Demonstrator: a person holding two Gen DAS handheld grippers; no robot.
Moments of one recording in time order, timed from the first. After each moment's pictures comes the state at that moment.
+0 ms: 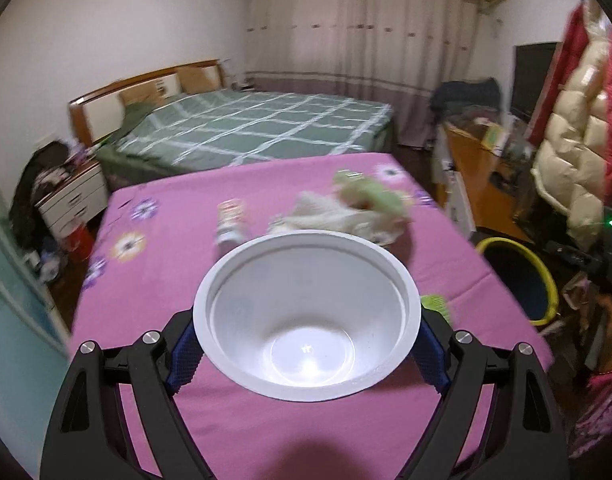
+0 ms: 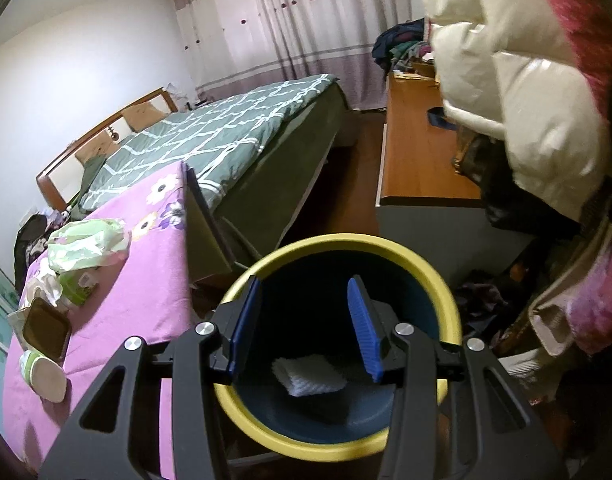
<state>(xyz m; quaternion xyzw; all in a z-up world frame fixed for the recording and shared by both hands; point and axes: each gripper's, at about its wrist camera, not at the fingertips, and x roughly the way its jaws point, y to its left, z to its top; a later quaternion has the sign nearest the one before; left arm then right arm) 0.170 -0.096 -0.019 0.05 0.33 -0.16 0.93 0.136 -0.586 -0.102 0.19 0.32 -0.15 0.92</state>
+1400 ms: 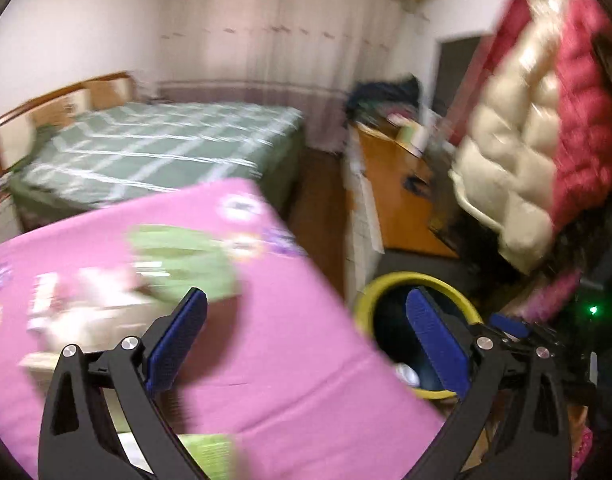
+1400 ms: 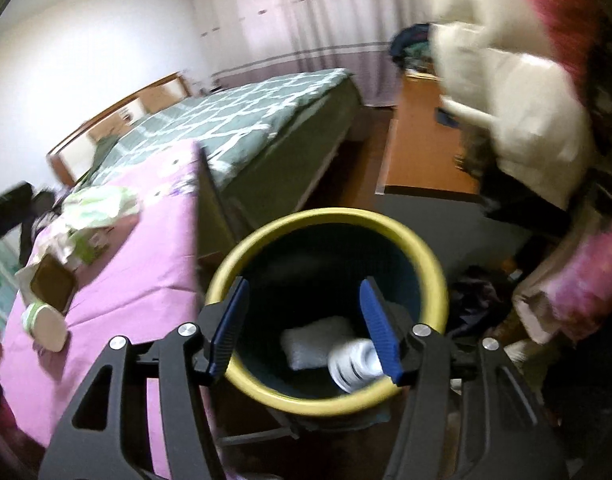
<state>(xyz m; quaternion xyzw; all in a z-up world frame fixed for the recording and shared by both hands) 0.228 -0.264 -0.016 0.03 0.31 -0.28 0.91 0.129 -0.555 -0.102 0.15 0.34 -0.10 0.92</state>
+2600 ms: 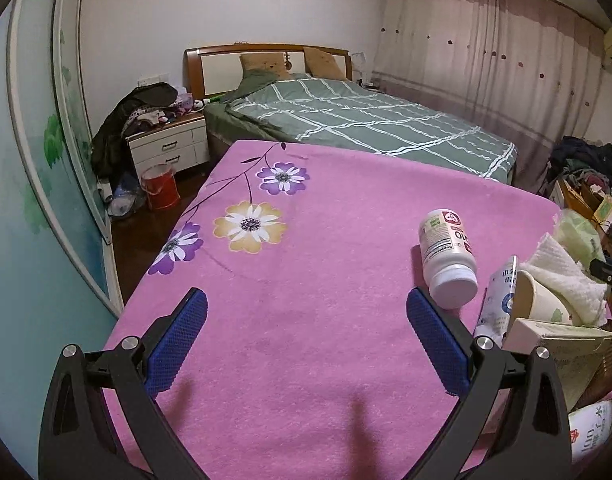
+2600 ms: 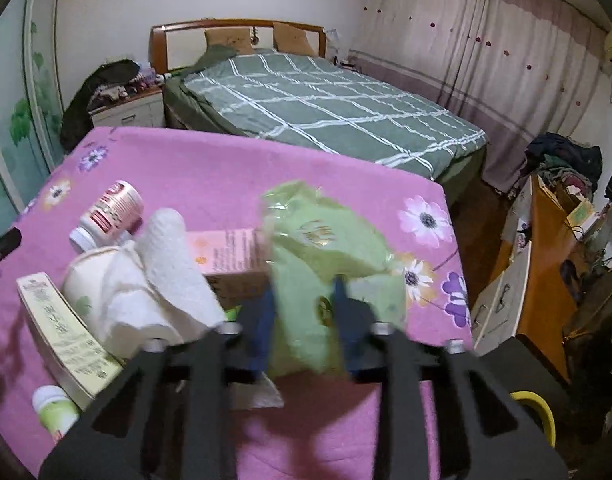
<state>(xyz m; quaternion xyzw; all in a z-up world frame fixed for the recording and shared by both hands) 0.309 0.041 -0.113 -0.04 0.34 0.06 0.94 0.350 -0.306 -0.080 -0.08 0.37 0.03 0.92</state>
